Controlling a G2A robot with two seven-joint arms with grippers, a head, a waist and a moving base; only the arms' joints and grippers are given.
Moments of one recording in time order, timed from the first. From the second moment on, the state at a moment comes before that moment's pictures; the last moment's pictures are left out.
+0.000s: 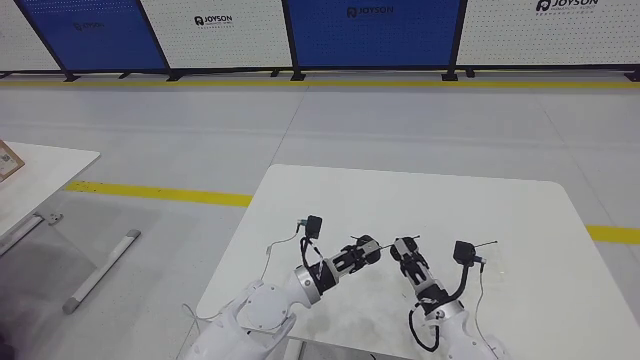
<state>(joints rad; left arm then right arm) 1.48 -1.14 -1.11 -1.70 -0.13 -0.23 -0.35 -1.49 -1.29 1.02 -1.65 -0.24 -0.13 0.01</state>
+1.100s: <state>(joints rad) 1.48 -1.14 -1.11 -1.70 -0.06 -0.20 -0.31 -1.51 -1.31 1.04 -1.65 -0.25 -0.12 -0.05</state>
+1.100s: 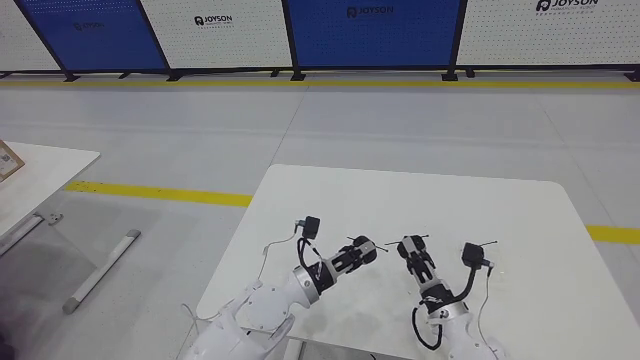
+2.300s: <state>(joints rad) 1.49 -1.14 -1.11 -1.69 -0.07 -0.22 -0.26 -1.59 -1.31 1.11 -1.71 -0.27 -0.14 -0.04</state>
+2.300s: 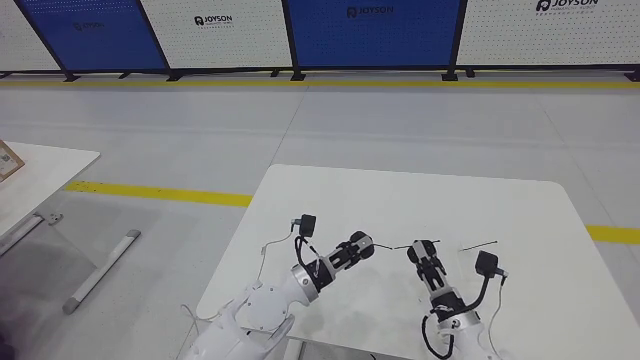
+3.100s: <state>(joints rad) 1.49 -1.14 -1.12 -1.70 -0.06 -0.24 -0.27 -1.59 -1.32 1.11 -1.71 -0.28 -0.12 -0.03</state>
